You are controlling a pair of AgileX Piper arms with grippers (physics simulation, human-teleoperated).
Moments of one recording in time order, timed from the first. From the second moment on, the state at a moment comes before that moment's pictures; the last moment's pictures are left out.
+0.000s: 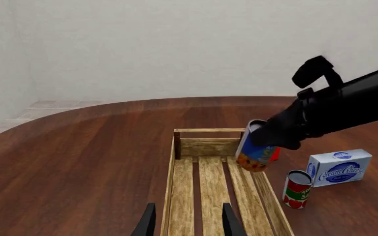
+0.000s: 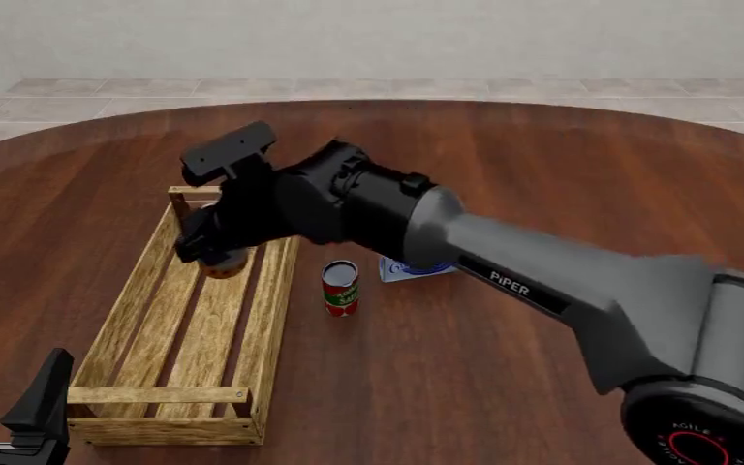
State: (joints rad) left arm 0.00 0.01 0.00 0.00 0.00; right arm 0.93 2.04 -1.87 0.54 0.06
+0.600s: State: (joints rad) left arm 0.00 0.01 0.00 0.00 0.00; right arm 0.98 2.14 -1.82 0.45 0.13
